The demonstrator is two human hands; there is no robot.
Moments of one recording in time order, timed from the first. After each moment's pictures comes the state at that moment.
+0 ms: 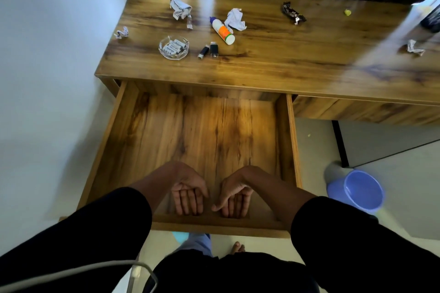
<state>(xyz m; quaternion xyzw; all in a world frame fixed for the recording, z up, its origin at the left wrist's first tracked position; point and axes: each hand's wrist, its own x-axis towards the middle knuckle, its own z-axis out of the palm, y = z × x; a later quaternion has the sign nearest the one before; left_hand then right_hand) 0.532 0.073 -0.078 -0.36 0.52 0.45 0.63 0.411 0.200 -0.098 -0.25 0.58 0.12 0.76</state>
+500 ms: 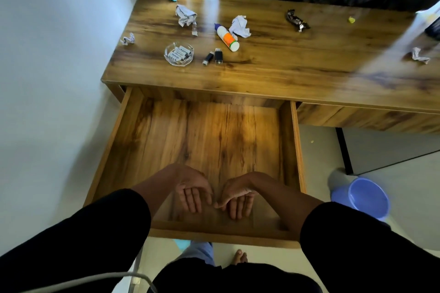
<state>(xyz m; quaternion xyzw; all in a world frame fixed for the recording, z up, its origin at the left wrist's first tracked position) 0.524 0.058 -0.078 -0.37 0.58 0.47 0.56 0.404 0.194 -0.094 -0.27 0.62 0.09 0.73</state>
